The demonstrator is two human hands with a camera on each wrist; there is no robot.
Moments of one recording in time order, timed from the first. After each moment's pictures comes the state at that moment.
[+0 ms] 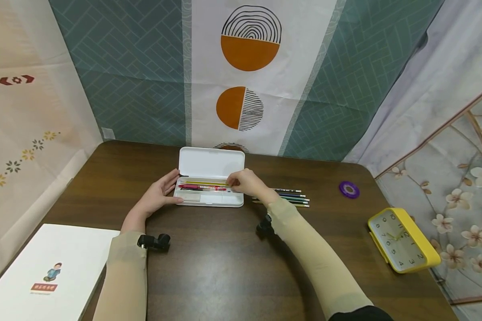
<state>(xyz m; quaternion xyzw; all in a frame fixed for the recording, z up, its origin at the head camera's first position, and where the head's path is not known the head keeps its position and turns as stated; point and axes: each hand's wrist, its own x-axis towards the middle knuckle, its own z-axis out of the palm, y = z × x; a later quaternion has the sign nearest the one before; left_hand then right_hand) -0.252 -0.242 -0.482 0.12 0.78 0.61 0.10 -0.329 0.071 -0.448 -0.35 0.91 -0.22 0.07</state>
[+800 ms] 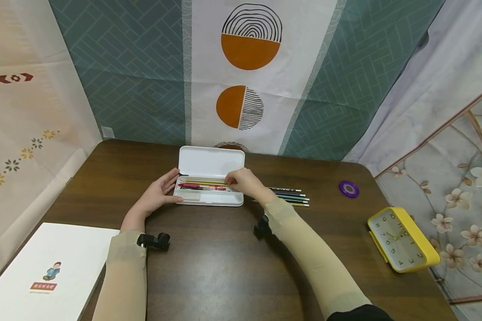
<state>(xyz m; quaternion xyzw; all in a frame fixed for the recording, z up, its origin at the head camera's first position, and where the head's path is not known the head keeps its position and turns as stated) -0.253 -0.243 -0.484 0.12 0.77 0.61 0.09 -0.325 0.062 -0.446 -0.35 0.92 -0.19 0.04</state>
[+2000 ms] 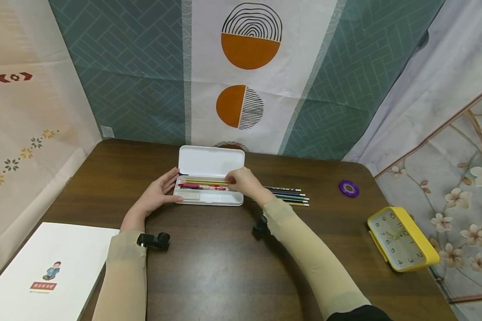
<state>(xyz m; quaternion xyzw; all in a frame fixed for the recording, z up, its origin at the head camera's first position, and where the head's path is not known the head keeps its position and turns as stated) -0.254 -0.244 -0.486 0.12 0.77 0.61 0.09 -0.321 0.057 -0.444 -0.31 0.93 -0.20 0.05</state>
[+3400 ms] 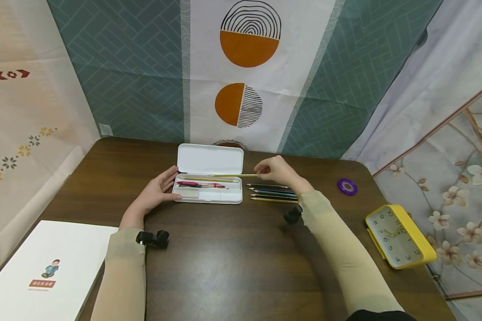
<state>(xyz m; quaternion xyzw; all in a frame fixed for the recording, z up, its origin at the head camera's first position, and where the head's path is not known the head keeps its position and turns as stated) -0.254 -0.242 -0.484 0.12 0.78 0.61 0.10 -0.334 0.156 -0.402 -0.33 0.91 -0.24 0.05</state>
